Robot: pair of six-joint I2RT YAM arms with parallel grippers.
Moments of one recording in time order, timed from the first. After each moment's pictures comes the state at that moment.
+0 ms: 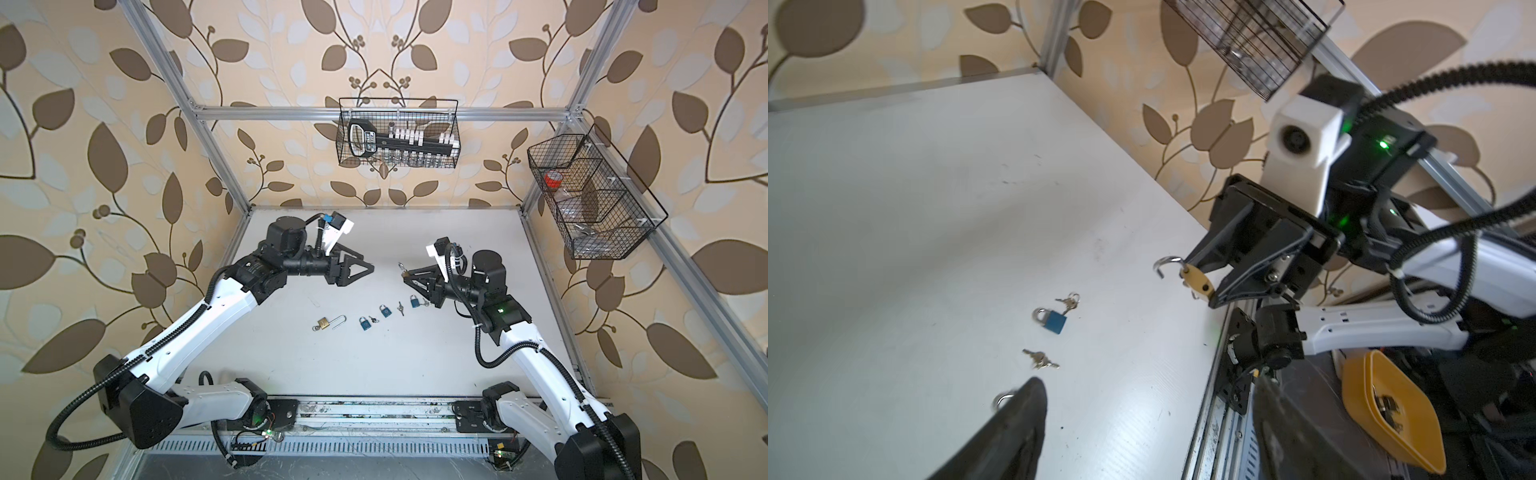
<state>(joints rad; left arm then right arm) -0.54 1.29 1.24 -0.39 0.75 -0.22 0.26 0.98 0.74 -0.02 -0.91 0.18</state>
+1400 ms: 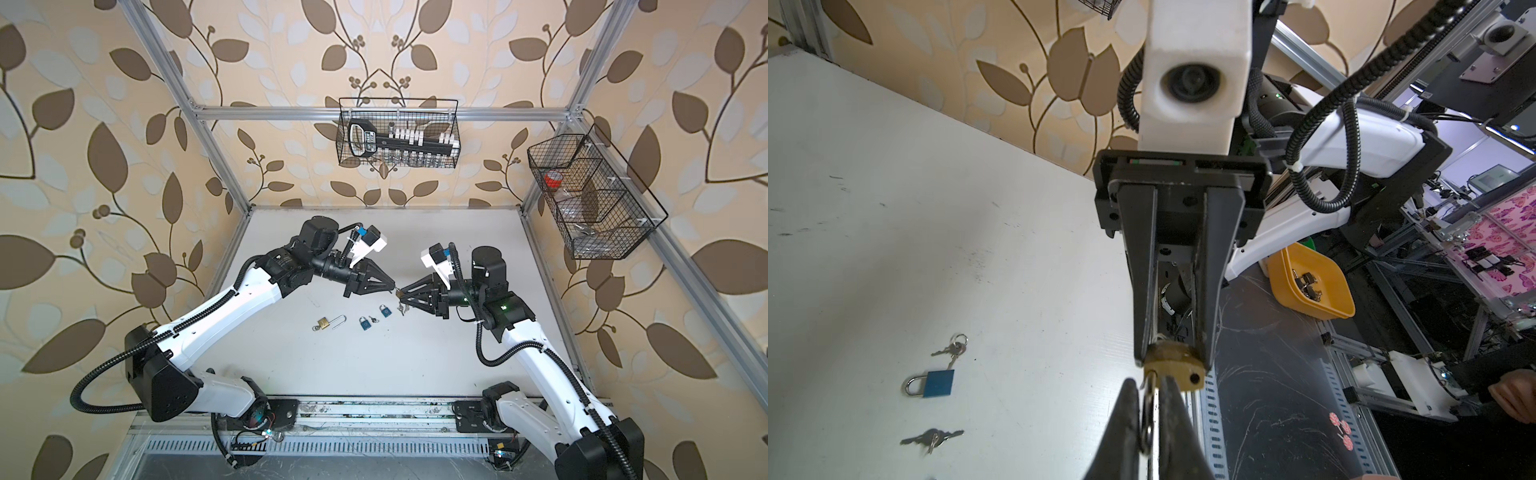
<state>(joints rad) -0.65 1.41 1.32 -0.44 0.99 -0.02 0.29 0.99 0.81 -0.16 -1.18 0.12</state>
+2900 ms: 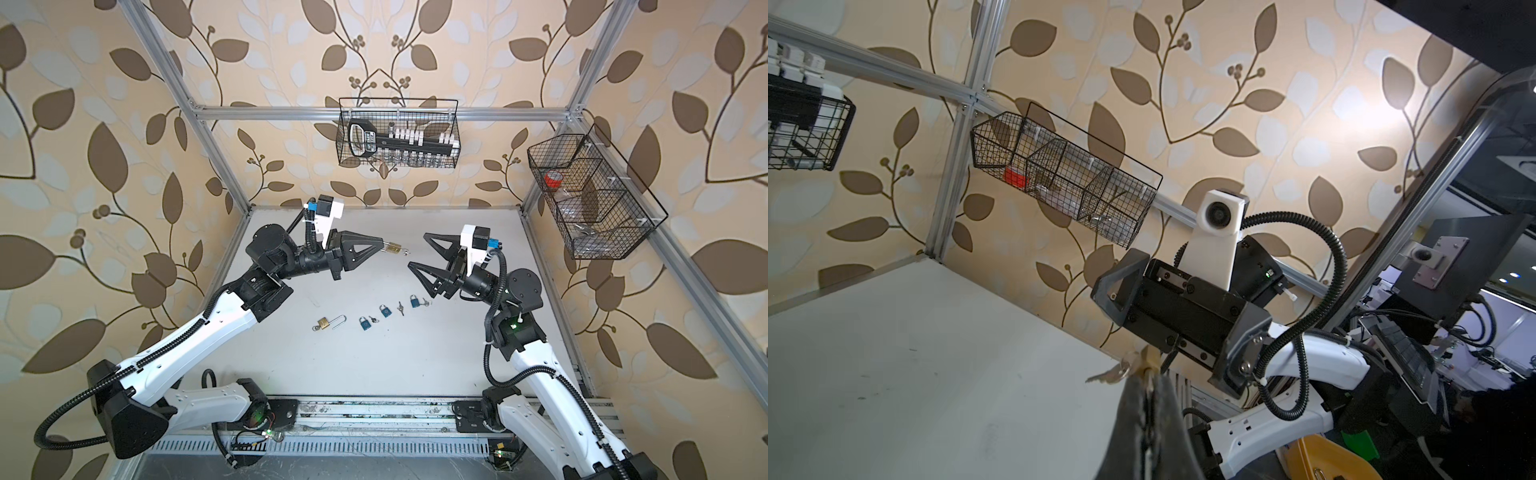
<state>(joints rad) -0.65 1.20 1.13 0.31 0.73 -0.60 0.29 0.85 0.75 0.51 -0.75 0.43</state>
